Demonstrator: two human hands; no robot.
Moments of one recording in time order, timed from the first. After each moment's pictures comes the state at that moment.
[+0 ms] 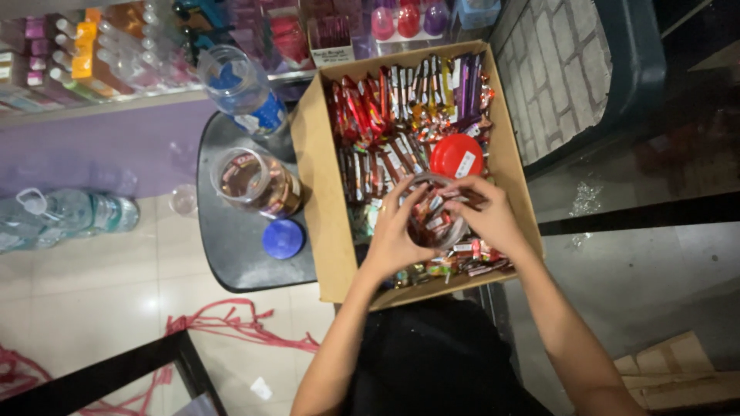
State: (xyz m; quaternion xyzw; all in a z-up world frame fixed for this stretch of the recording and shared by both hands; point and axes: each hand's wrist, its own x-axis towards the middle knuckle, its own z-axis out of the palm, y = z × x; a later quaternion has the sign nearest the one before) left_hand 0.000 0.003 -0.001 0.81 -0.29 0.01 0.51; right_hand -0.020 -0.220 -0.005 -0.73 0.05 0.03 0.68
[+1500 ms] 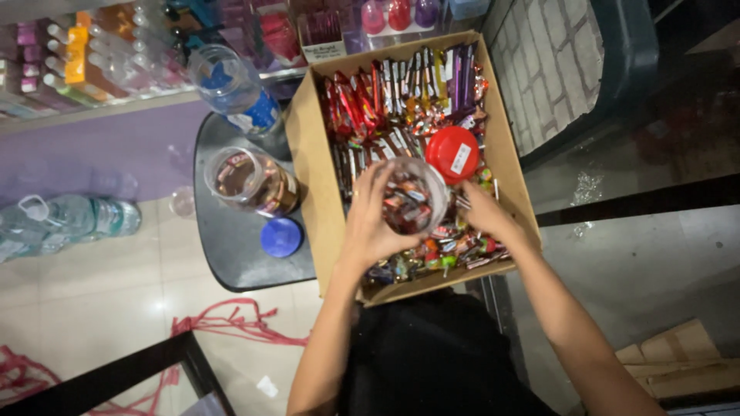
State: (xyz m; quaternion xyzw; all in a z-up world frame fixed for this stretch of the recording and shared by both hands) left_hand 0.010 0.022 0.038 0.82 -0.28 0.08 0.49; right_hand -0.014 -0.297 -0.190 -0.94 -0.03 0.04 0.34
